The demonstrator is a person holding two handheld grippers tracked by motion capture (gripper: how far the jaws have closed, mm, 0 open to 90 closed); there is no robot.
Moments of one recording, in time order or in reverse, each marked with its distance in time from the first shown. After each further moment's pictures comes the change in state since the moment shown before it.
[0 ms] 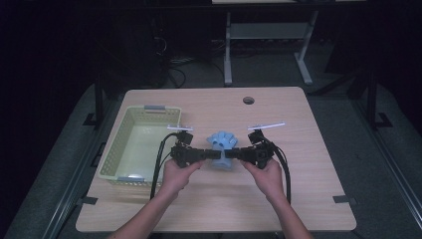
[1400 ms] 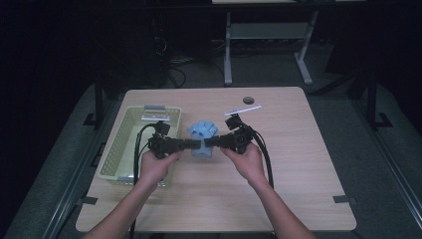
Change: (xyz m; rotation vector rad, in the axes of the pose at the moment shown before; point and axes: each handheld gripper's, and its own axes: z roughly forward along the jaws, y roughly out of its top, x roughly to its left) left arm 0.013 0.017 -0.061 -0.049 0.046 0.043; right arm 0.035 0.048 0.033 0.046 0.051 -0.063
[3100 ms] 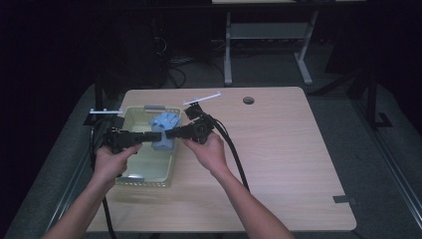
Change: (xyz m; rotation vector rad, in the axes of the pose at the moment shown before) left arm 0.022 0.011 -0.105 -0.059 0.058 -0.013; right arm 0.065 0.051 0.061 -0.017 0.105 -0.071
